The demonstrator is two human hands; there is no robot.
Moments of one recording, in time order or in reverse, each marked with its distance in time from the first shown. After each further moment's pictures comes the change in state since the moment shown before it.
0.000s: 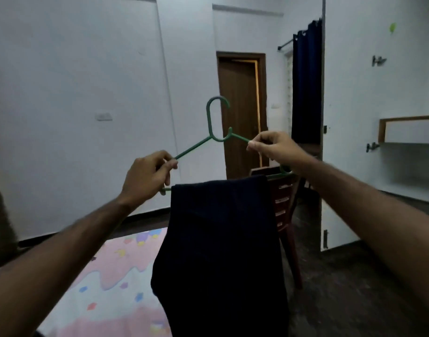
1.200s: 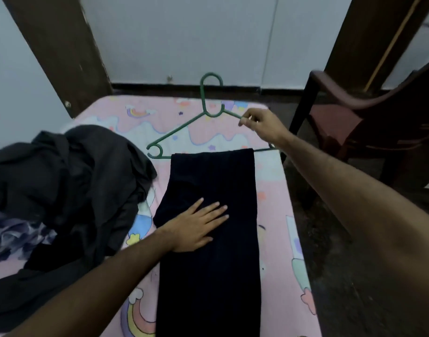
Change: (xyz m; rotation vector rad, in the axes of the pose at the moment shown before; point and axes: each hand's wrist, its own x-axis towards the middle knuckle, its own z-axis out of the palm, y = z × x) left_hand -0.400 -0.292 0.030 0.738 -0.940 0.183; right_hand -0.012 0.097 0.461 -0.057 -0.440 0.106
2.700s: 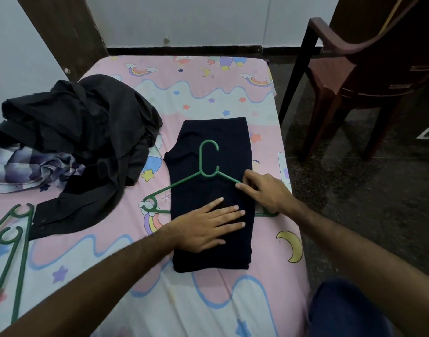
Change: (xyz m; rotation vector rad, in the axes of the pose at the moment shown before) left_hand -0.094 0.153 -0.042 -0.125 0.001 0.249; right_hand -0.299 0.028 0.088 -0.240 -0.304 0.003
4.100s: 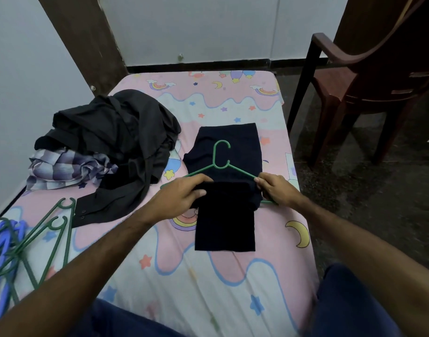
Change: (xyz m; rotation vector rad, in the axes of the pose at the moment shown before) left_hand -0.078 -0.006 -0.102 -0.629 0.322 -0.624; right_hand -0.025 -0.018 -0.010 0.323 -0.031 0.174
